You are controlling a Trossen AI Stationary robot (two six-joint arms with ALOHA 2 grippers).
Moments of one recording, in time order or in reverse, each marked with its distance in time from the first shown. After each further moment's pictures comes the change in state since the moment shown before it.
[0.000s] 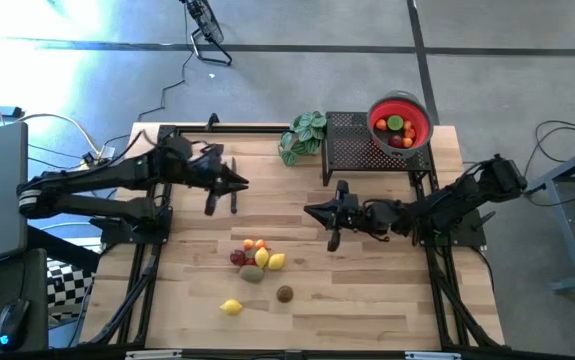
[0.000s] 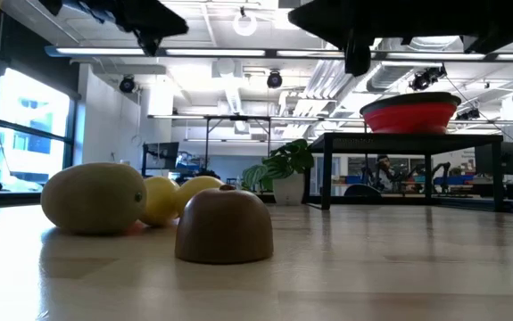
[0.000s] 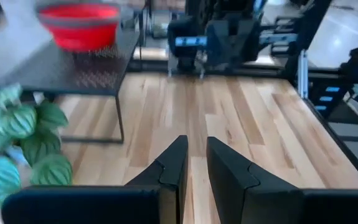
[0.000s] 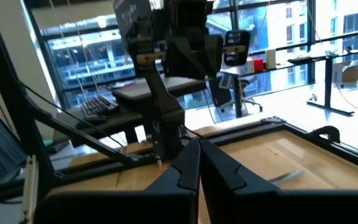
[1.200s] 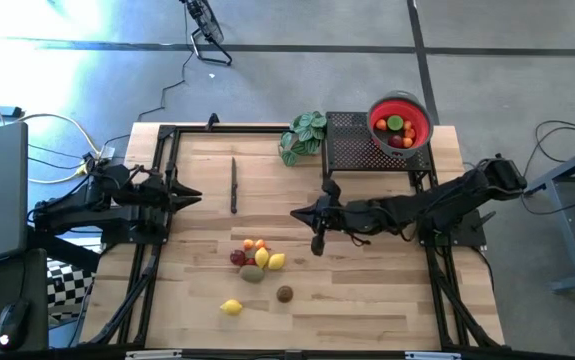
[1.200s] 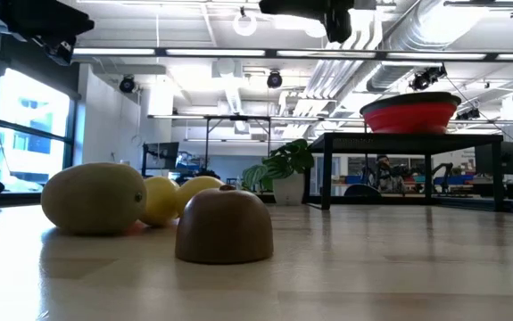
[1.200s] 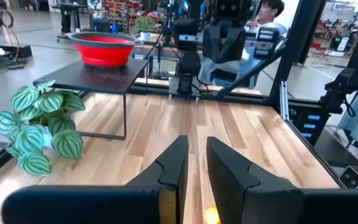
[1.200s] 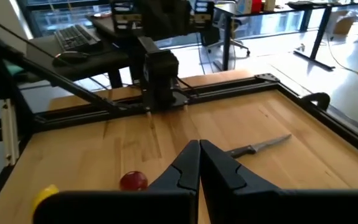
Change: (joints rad) left arm -0.124 -0.801 -0.333 -0.252 -0.171 -0.115; right arm 0.023 0.000 0.391 -0.759 0.033 0.040
